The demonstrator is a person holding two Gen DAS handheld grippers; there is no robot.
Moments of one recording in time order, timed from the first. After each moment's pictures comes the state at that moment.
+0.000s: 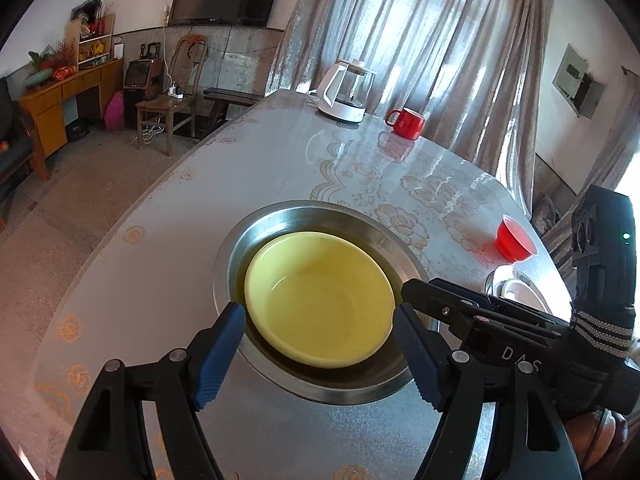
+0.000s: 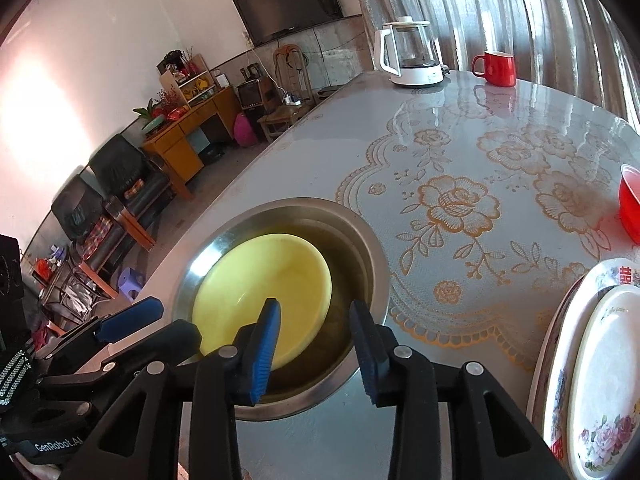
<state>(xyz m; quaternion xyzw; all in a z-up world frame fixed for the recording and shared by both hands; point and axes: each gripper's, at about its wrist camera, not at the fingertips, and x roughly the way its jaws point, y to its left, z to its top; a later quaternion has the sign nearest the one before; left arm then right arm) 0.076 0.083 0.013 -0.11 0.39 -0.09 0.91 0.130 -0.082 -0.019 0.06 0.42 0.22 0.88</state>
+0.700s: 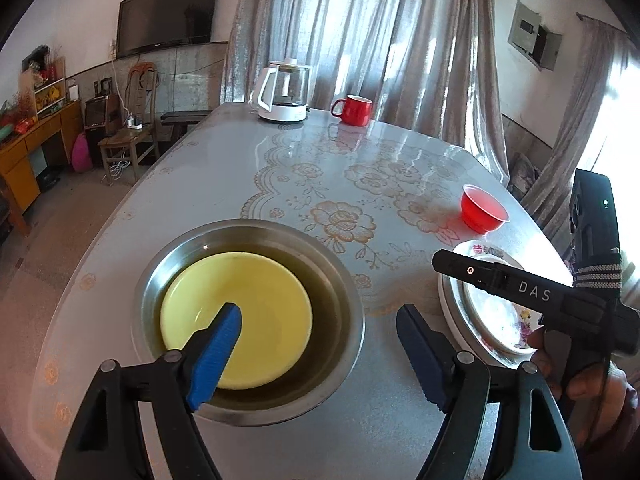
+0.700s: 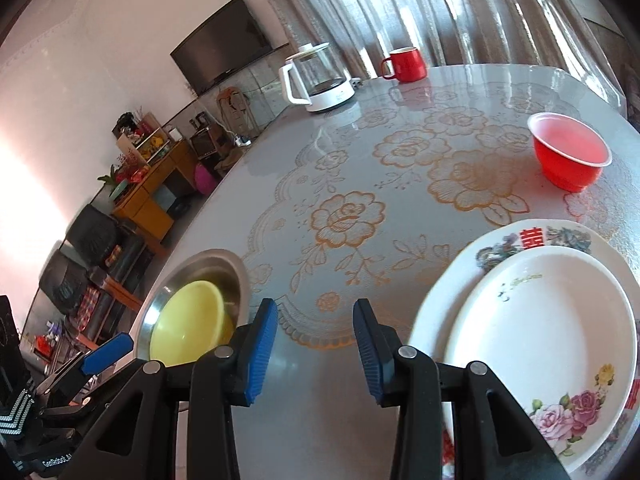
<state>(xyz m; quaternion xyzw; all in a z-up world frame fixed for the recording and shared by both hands) 0.082 0.013 0.029 -0.03 0.38 -0.15 0.91 0.126 -0.190 -0.011 0.16 0.39 0.13 0.90</state>
